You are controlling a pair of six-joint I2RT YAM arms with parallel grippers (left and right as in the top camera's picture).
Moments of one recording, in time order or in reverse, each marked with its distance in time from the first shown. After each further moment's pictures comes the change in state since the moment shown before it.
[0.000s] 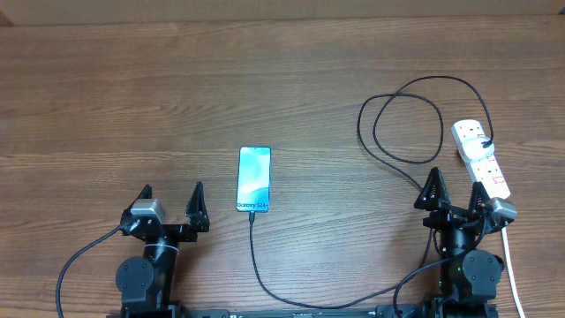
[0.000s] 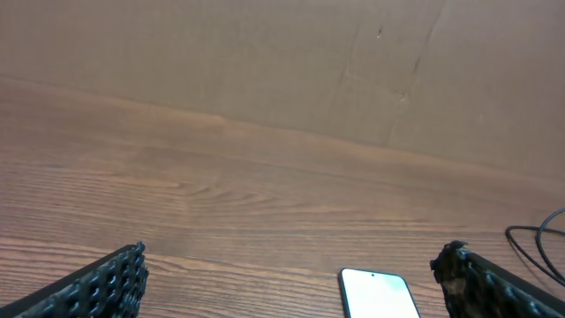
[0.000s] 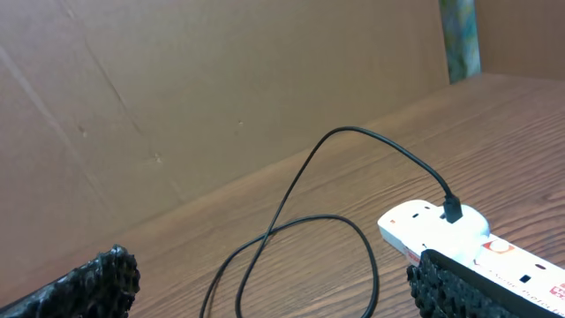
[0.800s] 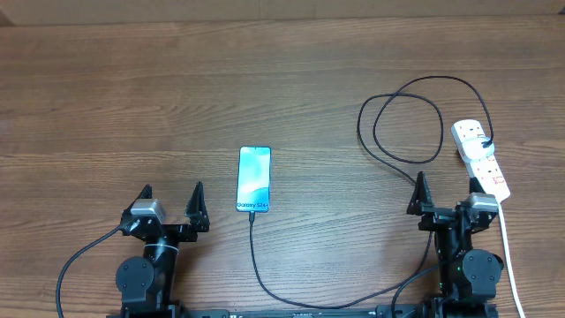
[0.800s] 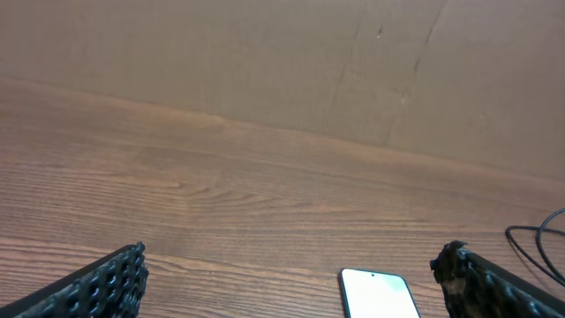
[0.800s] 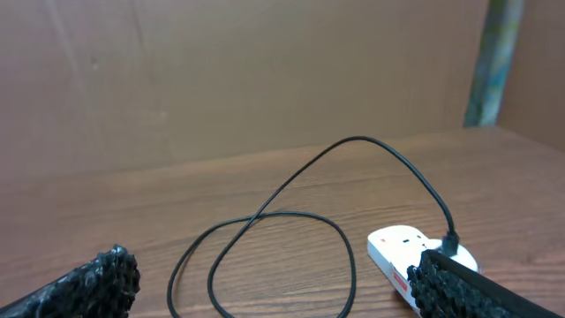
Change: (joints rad) left arm 0.000 0.000 0.000 0.000 0.000 0.000; right arm 0.000 0.000 0.000 -0.011 -0.093 -0.296
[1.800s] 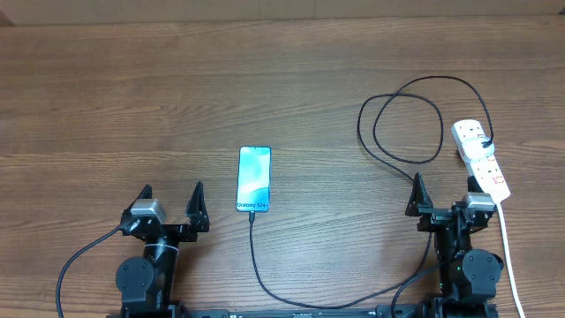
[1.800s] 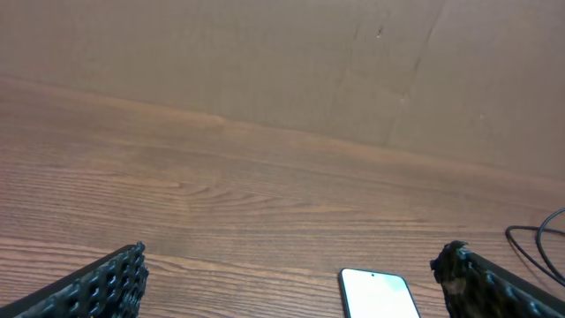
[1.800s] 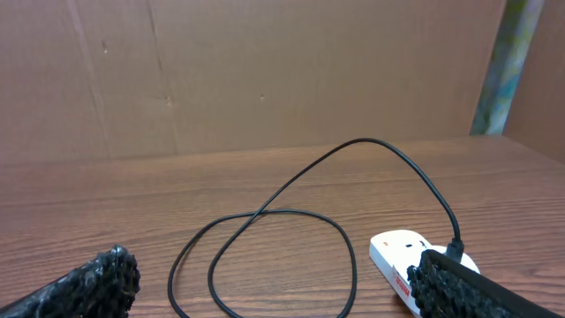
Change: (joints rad) left arm -0.001 0.000 0.000 0.000 0.000 0.000; right arm 0.000 0.000 0.000 -0.003 -0.022 -0.040
